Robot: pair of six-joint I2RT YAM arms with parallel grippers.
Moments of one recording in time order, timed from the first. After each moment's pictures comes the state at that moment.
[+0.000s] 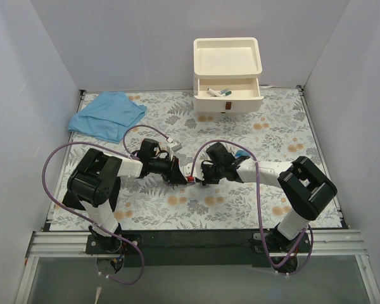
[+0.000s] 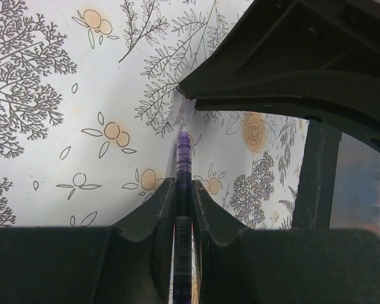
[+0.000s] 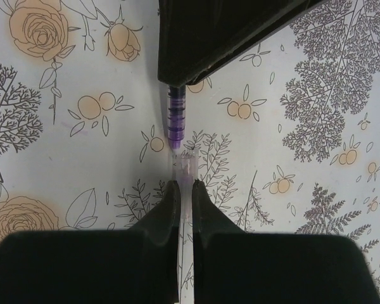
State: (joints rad) left arm -0.41 1.77 0.70 0.25 0.97 -0.11; right arm 0.79 1.64 0.82 -0.11 -0.42 -0.90
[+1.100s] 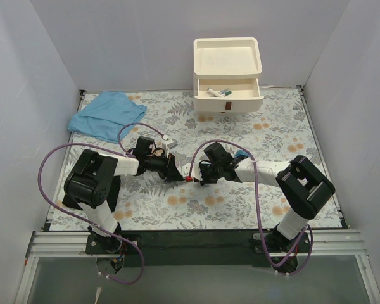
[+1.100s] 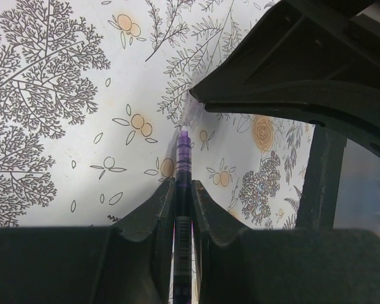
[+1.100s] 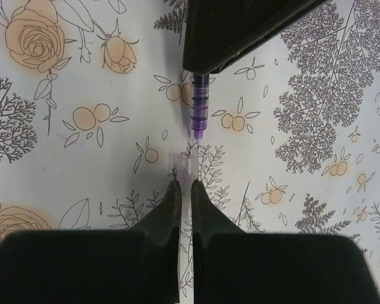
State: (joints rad) left arm -0.36 1.74 0.71 0.19 0.96 -0.07; right arm 0.81 1.66 0.84 -0.10 -0.42 -0.92
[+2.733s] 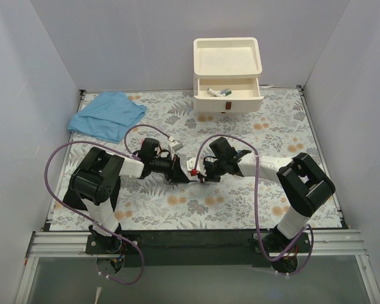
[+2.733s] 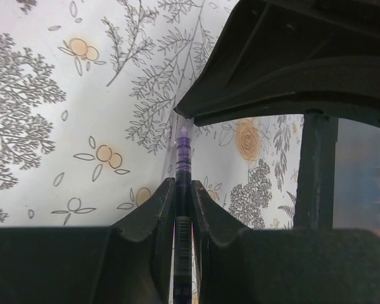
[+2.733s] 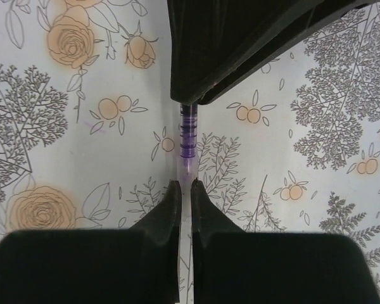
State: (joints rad) left arm -0.43 1.80 0.70 0.36 1.00 -0.13; right arm 0.73 1.67 0.88 -0.18 -0.58 -0.91
